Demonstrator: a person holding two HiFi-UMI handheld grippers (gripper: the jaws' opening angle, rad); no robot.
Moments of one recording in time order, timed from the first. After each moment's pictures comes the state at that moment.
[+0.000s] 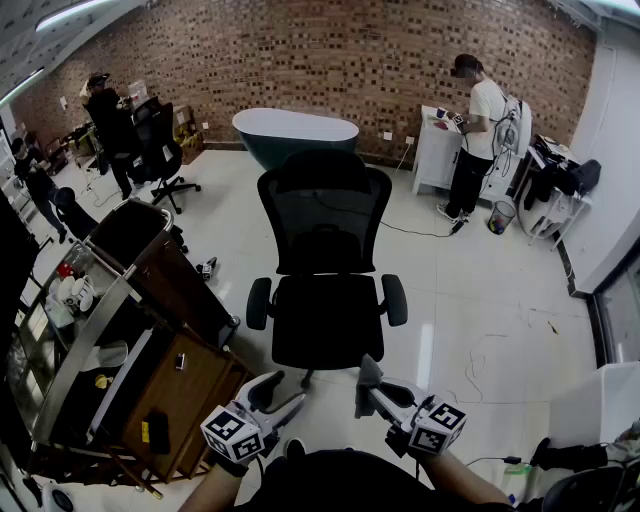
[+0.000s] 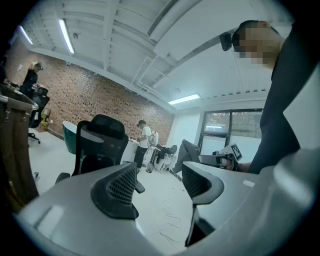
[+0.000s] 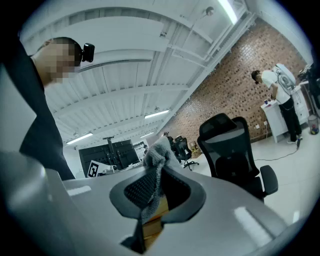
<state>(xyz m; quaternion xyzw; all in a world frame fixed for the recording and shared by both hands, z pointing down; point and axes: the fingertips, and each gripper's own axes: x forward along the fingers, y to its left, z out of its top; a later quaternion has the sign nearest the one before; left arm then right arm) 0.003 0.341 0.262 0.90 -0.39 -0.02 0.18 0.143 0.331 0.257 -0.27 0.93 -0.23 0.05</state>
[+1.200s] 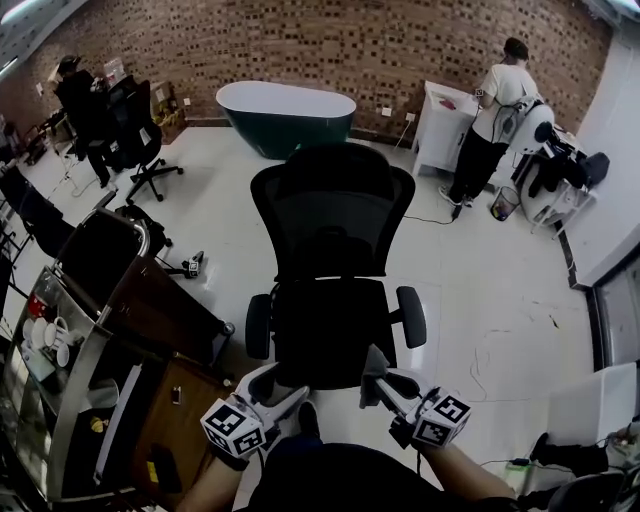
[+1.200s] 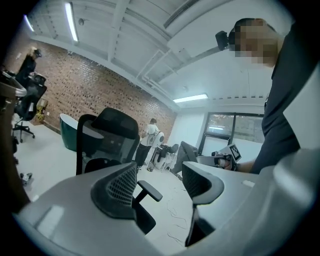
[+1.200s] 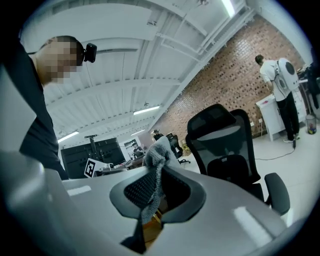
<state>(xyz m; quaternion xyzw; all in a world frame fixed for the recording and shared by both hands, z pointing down) -0.077 0.142 0.310 0.91 -0.35 -0.02 0.21 0.069 0.135 0.298 -0.32 0.92 -0.24 0.03</state>
